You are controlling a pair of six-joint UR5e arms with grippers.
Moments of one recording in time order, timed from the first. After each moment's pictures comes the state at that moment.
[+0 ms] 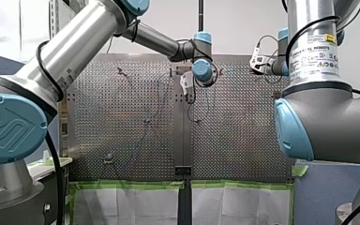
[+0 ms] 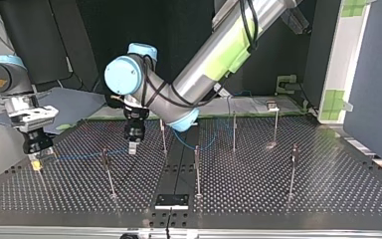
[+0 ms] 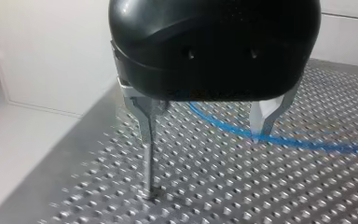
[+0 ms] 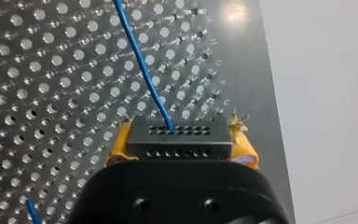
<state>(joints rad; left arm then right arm) -0.72 -2.19 -1.05 -3.03 -2.06 -1.79 1.60 -1.28 1.50 -0.44 0.99 1.93</state>
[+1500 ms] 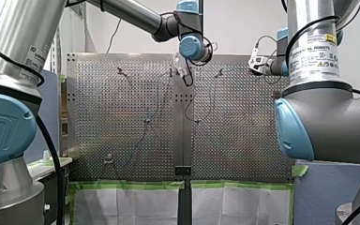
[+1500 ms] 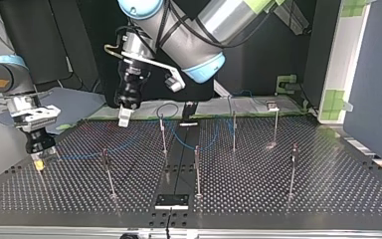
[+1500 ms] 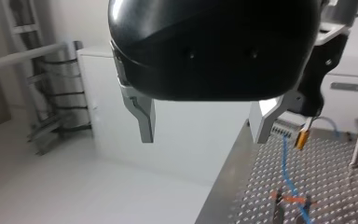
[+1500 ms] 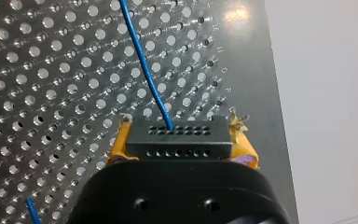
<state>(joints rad) -0.80 -1.84 -1.44 -2.77 -2.05 -1.83 1.61 -1.28 1.50 -0.43 0.99 1.92</state>
